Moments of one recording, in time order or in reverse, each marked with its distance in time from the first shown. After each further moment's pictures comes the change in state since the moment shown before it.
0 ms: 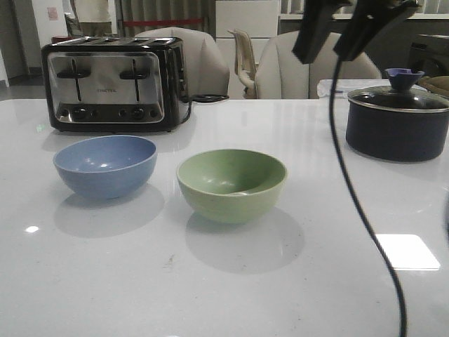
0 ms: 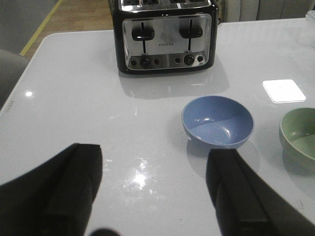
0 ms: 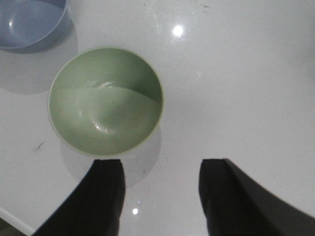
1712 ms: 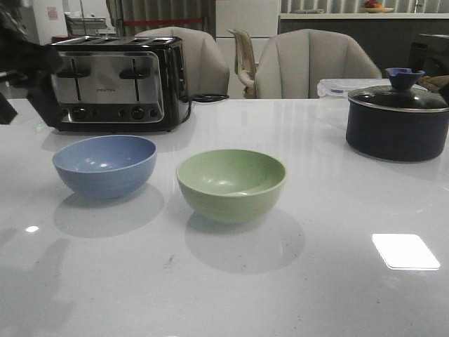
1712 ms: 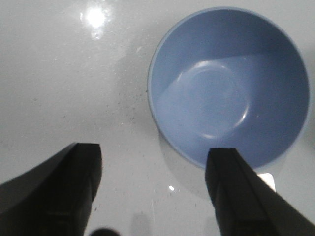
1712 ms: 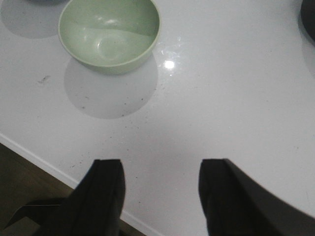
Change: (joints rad) left arm -0.131 1.292 -0.599 -0.049 0.023 0.027; right arm 0.000 -0.585 0.584 -0.009 -0.170 -0.006
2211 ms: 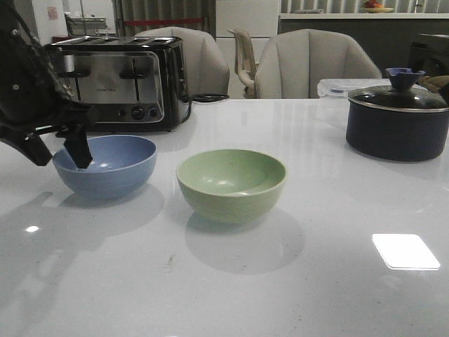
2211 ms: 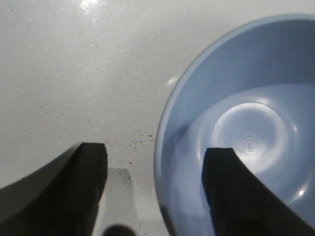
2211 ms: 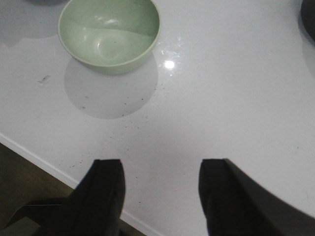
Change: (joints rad) left arm -0.004 0.279 -0.156 -0.004 -0.022 0.000; right arm 0.000 0.000 0.000 0.000 0.000 0.000
